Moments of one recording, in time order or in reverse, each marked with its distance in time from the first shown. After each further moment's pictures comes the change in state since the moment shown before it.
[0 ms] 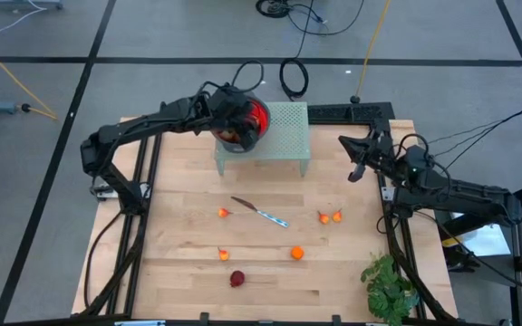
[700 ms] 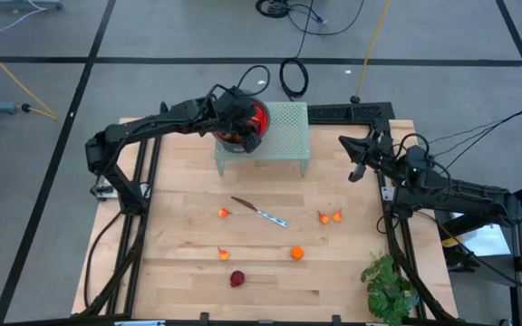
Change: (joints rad) left arm 0.008 0.037 0.000 -0.008 -0.001 0.002; right arm 0.000 -0.002 0.000 0.001 -0.006 0.015
